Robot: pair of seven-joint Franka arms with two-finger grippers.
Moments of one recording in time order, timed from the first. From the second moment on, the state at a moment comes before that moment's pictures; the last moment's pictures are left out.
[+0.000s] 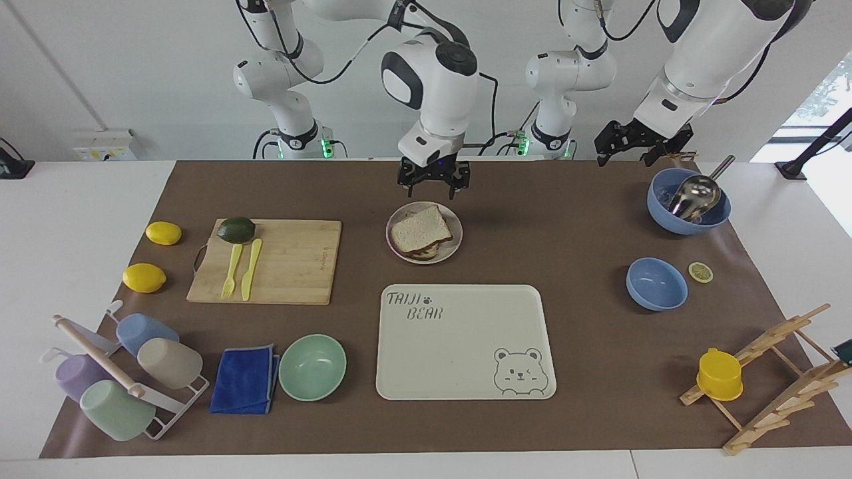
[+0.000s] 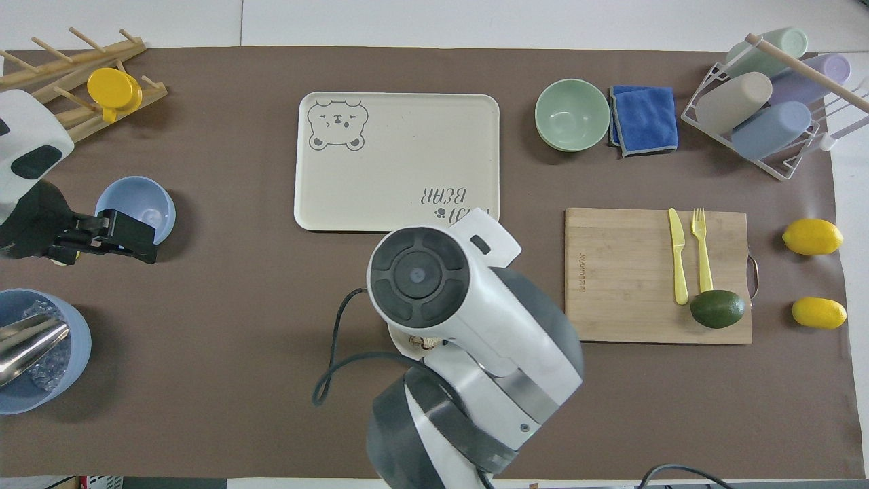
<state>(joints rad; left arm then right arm) -0.06 -0.03 -0.12 -1.57 -0.04 1.38 -0.11 0.57 0.16 0.12 -1.67 -0.08 1.76 0.77</state>
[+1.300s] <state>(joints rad) -0.23 -0.09 -0.14 -1.95 -0.11 1.77 -0.18 0.22 -0.05 -0.24 -1.62 -0.01 1.46 0.10</state>
